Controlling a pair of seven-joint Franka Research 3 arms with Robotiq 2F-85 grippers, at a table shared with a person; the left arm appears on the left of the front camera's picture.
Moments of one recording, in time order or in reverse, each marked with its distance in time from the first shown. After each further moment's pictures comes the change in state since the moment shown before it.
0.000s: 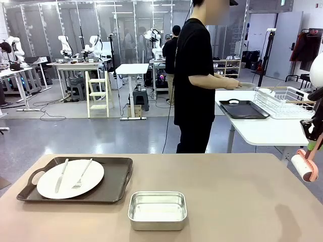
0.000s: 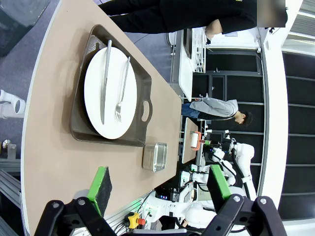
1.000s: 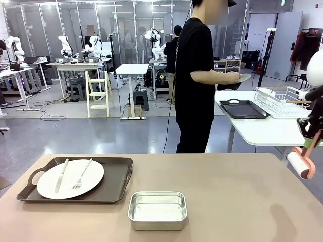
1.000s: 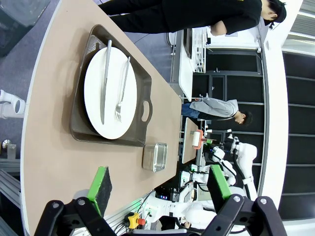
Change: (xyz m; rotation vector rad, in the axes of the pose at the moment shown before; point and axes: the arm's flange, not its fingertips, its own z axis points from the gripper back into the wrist) left arm 0.000 0.000 0.000 0.000 0.000 0.000; right arm -0.001 0.034 0.018 -0.011 -0.045 0.150
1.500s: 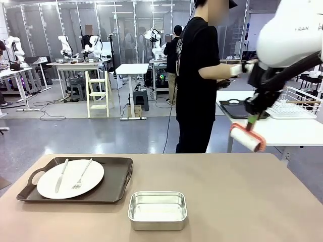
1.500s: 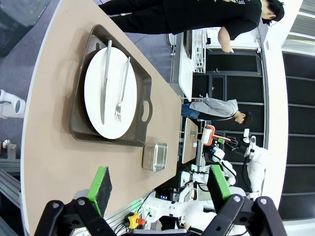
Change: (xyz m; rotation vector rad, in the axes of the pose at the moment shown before) left arm 0.000 0.000 0.000 0.000 0.000 0.000; right arm -0.017 0.178 0.077 0.013 -0.146 0.654
